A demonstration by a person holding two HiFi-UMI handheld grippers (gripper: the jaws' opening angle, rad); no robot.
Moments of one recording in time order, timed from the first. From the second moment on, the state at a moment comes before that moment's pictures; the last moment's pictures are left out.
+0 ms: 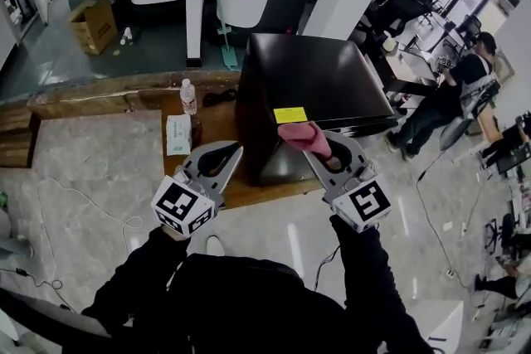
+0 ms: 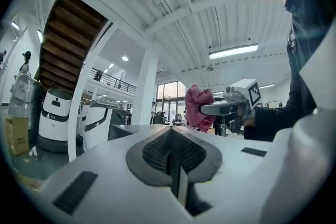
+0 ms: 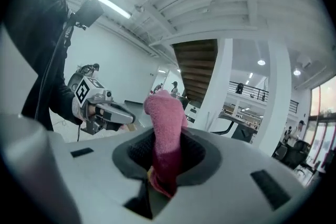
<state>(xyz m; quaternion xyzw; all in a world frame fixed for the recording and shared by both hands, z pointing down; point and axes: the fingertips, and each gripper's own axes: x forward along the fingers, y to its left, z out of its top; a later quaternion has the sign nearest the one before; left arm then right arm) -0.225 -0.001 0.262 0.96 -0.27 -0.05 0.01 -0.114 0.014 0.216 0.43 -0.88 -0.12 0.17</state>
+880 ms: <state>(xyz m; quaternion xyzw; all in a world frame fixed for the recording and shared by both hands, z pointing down) -0.126 -0.205 0.186 0.91 -0.41 -0.03 -0.01 -0.040 -0.276 0.219 0.23 -0.83 -0.16 0.48</state>
